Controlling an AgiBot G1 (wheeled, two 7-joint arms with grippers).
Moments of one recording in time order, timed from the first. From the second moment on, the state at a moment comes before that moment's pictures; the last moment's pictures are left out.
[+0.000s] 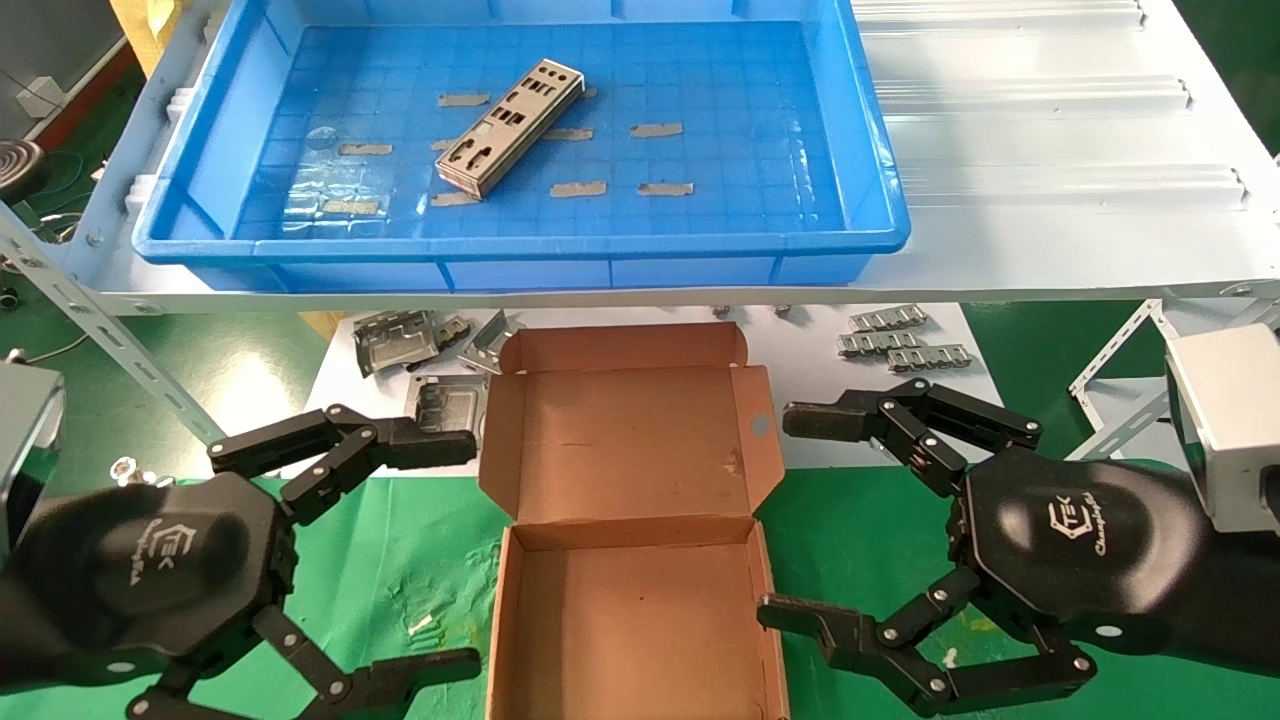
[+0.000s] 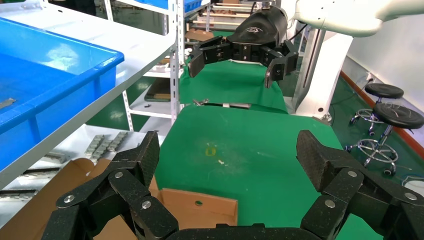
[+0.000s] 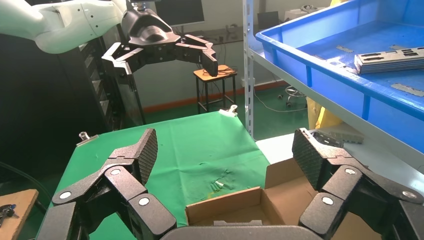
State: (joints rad) left arm -1.08 0.61 0.28 -1.28 0.73 1.50 -0.19; right arm 1.10 -0.53 -0.46 1.23 -0.59 -1.41 0.08
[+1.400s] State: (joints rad) left arm -1.08 0.61 0.28 -1.28 0.73 1.50 -0.19; right arm 1.10 -0.53 -0.46 1.23 -0.59 -1.41 0.08
